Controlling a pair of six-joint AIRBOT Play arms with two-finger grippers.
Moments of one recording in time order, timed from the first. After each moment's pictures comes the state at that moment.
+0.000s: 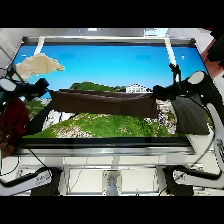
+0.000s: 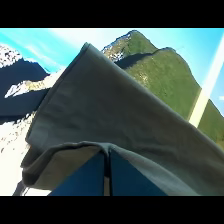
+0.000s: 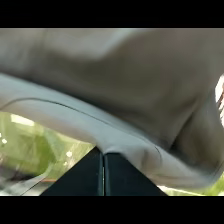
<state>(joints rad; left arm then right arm) 0.21 -1.31 1.14 1.19 -0.84 -1.73 -0.04 -1.41 1.27 -1.07 1.18 1.45</state>
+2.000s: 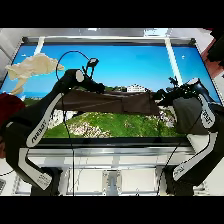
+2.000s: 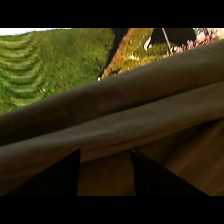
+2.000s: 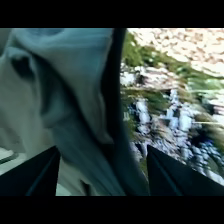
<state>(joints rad) -0.38 -1.76 1.56 1.27 -0.89 -1.38 -0.28 -1.91 1.47 -0.85 1.37 1.26</state>
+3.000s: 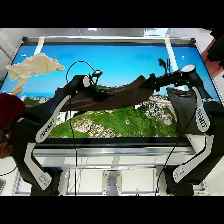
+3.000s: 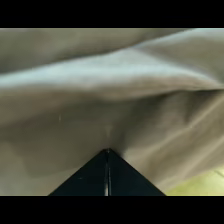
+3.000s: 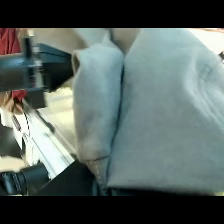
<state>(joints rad) -0.42 -1.85 1.56 1.27 -0.99 -1.46 -0.12 -1.84 1.66 -0.57 1.49 1.21</state>
